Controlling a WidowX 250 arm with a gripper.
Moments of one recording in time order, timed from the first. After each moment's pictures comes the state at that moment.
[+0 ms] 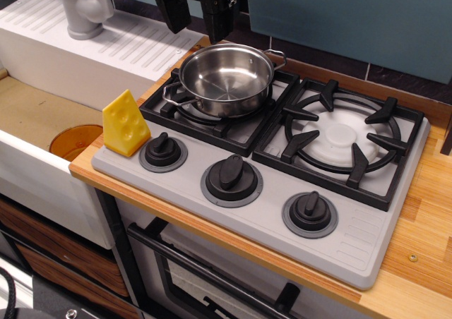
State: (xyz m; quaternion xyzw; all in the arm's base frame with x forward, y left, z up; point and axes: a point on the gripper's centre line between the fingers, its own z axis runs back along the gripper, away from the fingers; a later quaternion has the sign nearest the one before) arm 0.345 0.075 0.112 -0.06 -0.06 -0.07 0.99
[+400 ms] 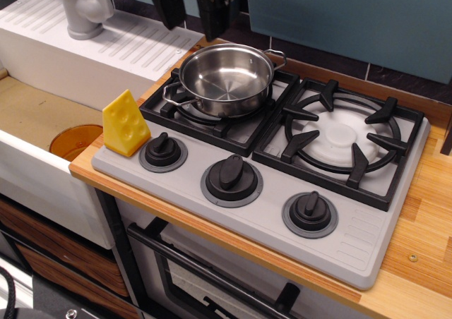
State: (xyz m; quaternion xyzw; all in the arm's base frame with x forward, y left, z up) arm 0.330 0.074 0.133 -0.04 -0.07 -0.07 0.99
